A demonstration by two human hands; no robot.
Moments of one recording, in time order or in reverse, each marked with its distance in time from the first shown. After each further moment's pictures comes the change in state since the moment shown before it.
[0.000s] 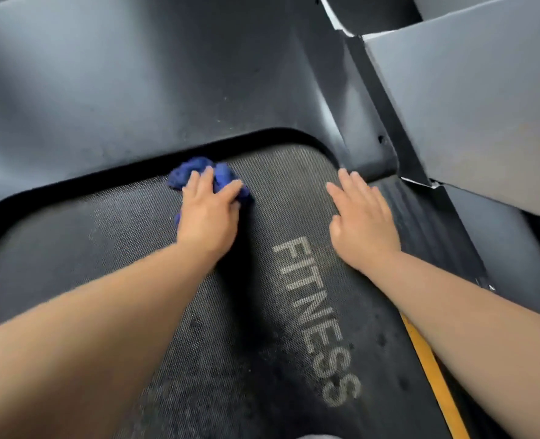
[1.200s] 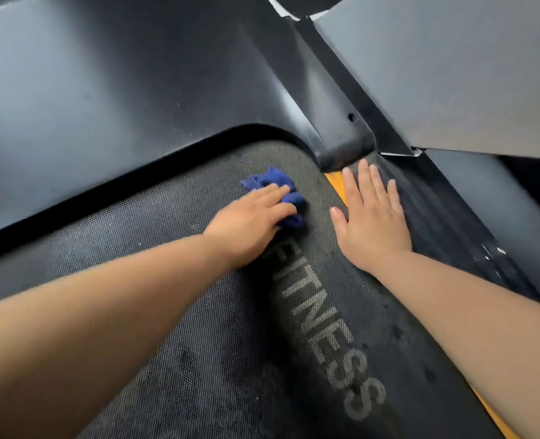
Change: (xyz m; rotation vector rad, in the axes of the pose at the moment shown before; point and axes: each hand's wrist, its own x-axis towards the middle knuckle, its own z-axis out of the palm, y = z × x) left_hand 0.025 0.046 0.036 -0.002 -0.293 0.703; right_hand -0.019 0.026 0.029 -0.087 0.048 0.230
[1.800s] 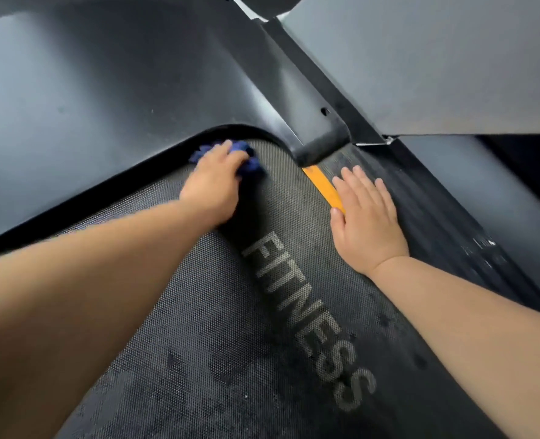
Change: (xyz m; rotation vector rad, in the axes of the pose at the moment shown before) left_hand 0.040 -0.024 -0.014 -0.022 0.122 -0.321; right_hand -0.023 0.019 0.007 0.125 0.149 -0.026
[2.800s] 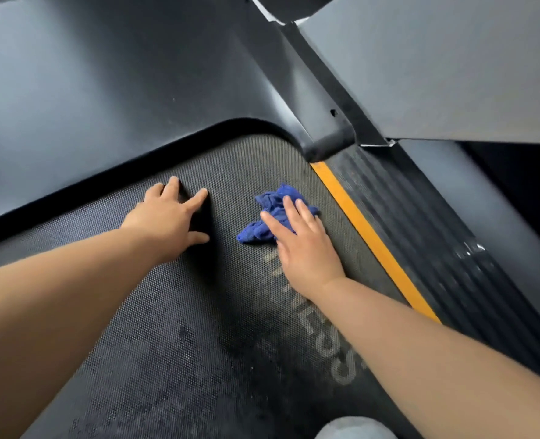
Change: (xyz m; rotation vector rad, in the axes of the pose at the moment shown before) left_hand -0.096 -0.035 -0.058 0.404 -0.494 -0.257; right_hand -0.032 -0.084 0.017 0.151 -0.258 -0.147
